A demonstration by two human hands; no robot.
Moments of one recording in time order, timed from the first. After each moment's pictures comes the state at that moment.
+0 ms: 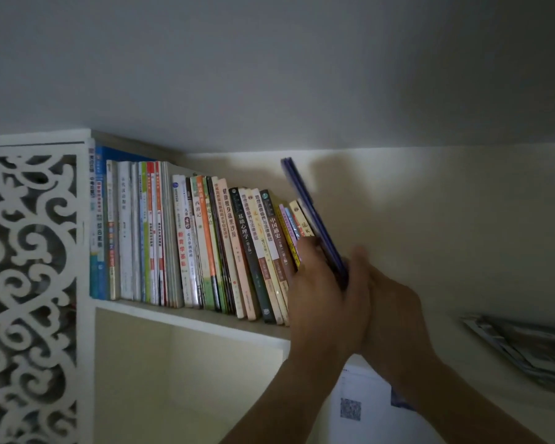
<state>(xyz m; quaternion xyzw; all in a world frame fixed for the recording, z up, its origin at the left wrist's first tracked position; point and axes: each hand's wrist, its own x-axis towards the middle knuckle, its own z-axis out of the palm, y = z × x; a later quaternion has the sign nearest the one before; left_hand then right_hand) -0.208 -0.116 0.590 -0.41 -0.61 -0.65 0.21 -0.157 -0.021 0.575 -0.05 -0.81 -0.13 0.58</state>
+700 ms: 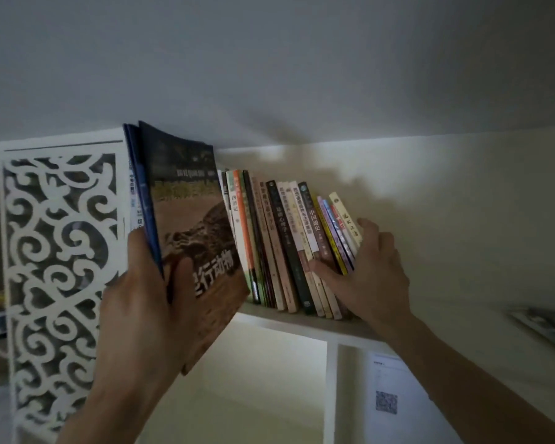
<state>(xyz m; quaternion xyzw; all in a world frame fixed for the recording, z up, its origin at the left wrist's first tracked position) -0.288 -0.318 0.586 -0.28 -0.70 -0.49 0.45 -0.225 -0.057 0.595 -0.24 -0.82 0.09 0.51</state>
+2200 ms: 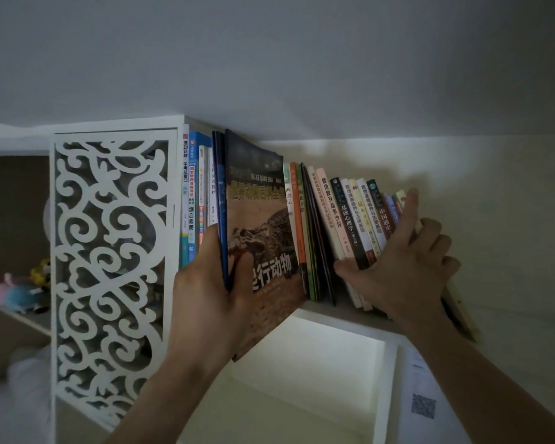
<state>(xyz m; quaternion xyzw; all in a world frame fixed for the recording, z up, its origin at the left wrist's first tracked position) -0.335 -0.334 0.571 -0.36 -0.64 -0.57 0.36 -0.267 -0.093 0.599 -0.34 -0.75 -0.08 0.56</state>
